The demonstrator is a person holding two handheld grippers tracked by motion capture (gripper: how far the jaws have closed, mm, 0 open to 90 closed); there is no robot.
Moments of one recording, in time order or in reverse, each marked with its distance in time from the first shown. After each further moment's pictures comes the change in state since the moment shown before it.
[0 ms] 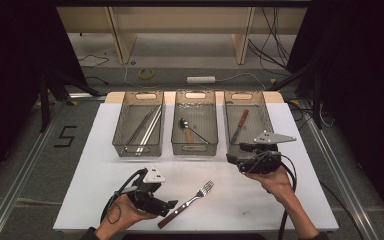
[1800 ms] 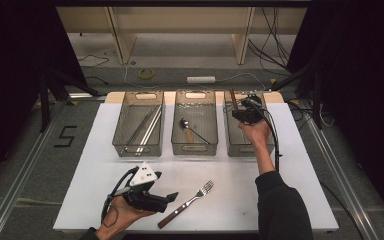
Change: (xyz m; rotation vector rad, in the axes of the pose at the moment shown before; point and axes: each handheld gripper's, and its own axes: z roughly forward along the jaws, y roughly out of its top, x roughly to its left) left arm 0.004 -0.005 -0.012 -0.242 0.008 -0.007; right arm -0.106 0.074 0.107 0.144 -0.365 0.253
